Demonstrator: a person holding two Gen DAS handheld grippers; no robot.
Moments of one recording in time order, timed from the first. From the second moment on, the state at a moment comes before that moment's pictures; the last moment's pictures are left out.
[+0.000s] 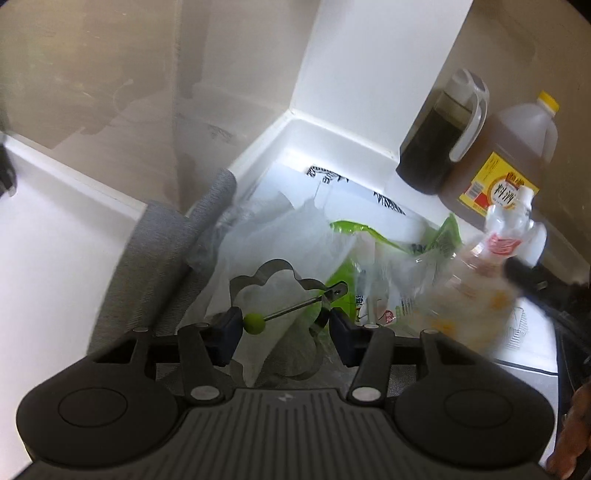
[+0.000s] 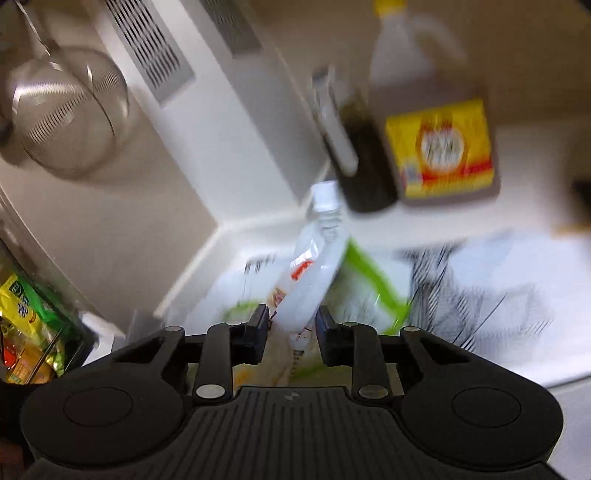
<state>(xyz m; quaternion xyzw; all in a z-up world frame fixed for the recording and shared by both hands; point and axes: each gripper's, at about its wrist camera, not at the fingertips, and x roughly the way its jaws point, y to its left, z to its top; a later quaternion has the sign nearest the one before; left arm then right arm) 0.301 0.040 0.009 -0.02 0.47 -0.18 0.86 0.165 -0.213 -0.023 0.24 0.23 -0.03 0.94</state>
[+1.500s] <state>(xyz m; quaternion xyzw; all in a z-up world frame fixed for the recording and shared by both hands) 0.116 0.139 0.070 -0.04 0.41 -0.14 0.90 0.079 -0.182 0.011 0.13 0.23 0.04 0.96</state>
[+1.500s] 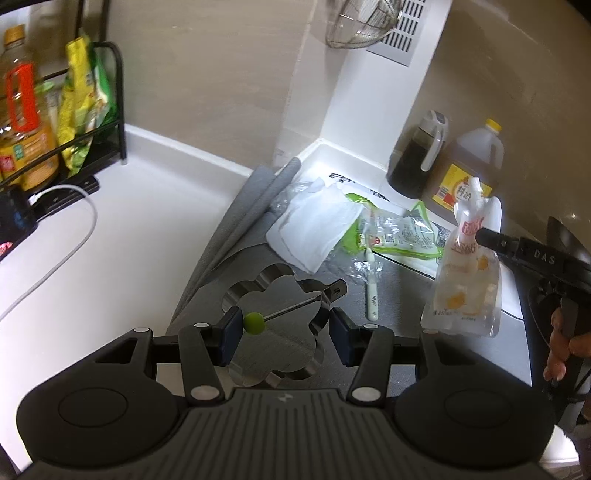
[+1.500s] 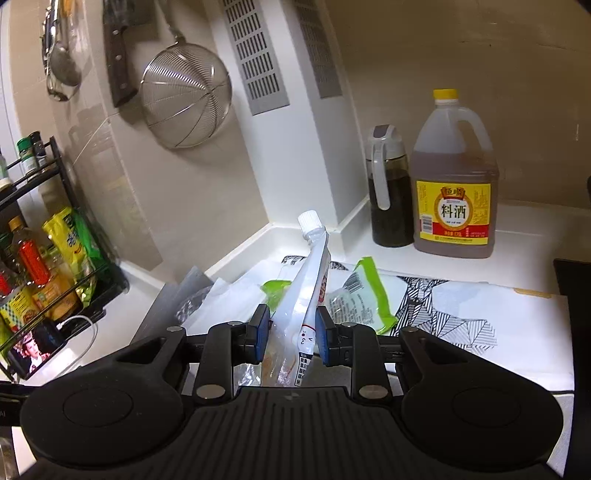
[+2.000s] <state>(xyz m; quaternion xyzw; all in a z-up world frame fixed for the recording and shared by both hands) 0.092 0.147 0.060 -0.03 0.38 -0.13 0.91 0.058 -0.172 -0.007 0.14 0.22 0.06 0.96</state>
